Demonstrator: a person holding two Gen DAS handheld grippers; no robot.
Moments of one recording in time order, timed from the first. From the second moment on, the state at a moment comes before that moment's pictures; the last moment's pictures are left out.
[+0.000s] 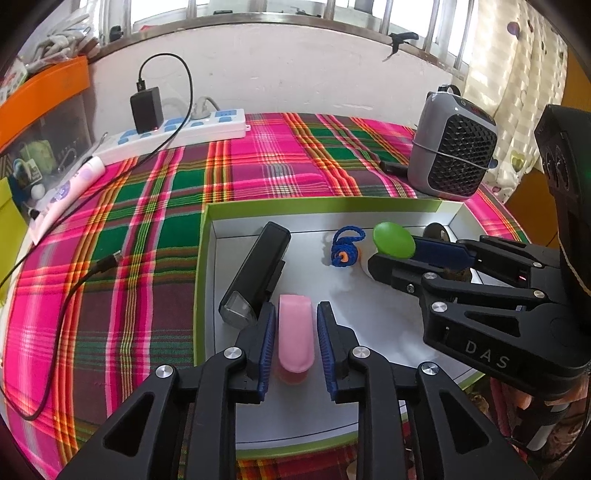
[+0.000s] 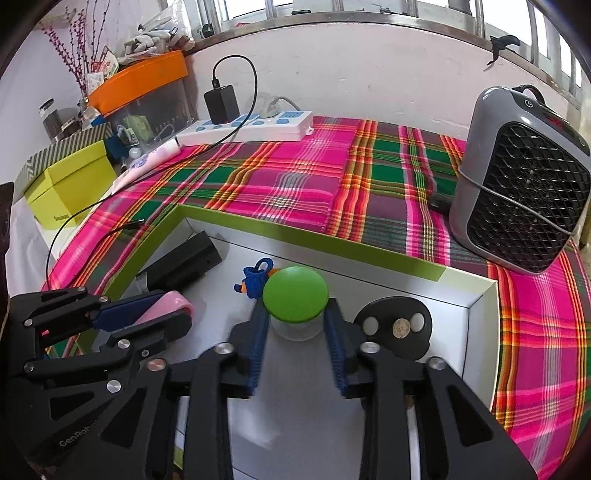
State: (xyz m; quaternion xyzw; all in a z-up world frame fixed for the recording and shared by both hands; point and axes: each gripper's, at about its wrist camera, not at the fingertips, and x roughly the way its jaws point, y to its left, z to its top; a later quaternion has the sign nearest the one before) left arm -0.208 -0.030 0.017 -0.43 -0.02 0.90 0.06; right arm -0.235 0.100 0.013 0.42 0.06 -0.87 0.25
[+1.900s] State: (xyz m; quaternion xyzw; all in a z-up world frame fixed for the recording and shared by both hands) left arm -0.114 -0.039 0.049 -0.39 -0.05 0.92 0.06; right arm -0.141 0.134 0.040 0.38 0.01 -0.90 0.23
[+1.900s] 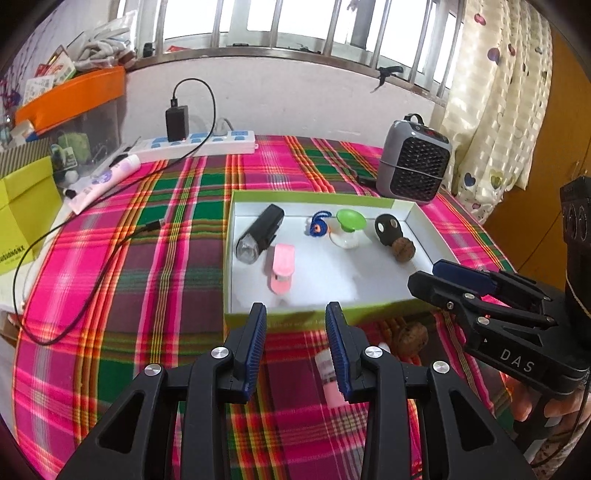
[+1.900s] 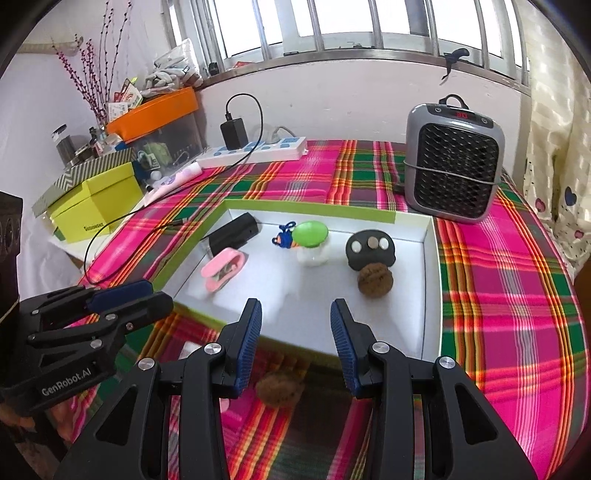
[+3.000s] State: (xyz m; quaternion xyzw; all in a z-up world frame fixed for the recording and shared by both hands) left arm -0.081 -0.018 0.015 -0.41 -0.07 0.89 0.15; right arm -0.109 0.160 0.018 0.39 -0.01 -0.90 0.21
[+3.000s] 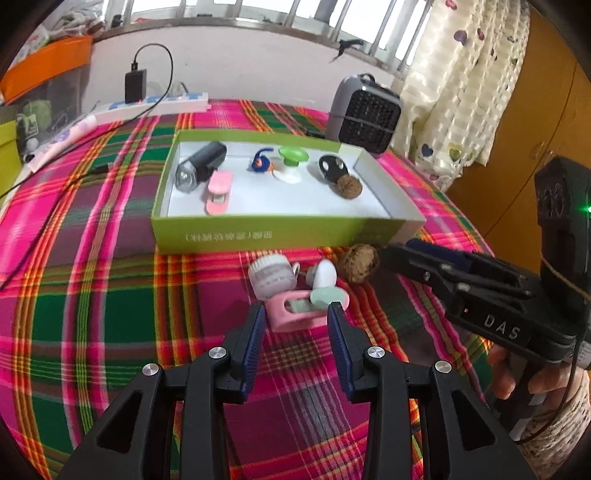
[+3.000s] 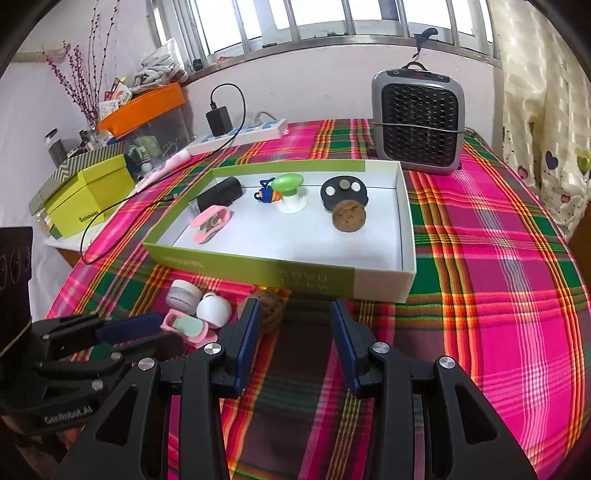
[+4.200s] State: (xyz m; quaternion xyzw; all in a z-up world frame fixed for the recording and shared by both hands) left arm -0.087 0.013 0.012 -0.42 0.01 0.88 0.21; right arm -0.112 0.164 0.014 0.40 -0.01 -0.89 0.20
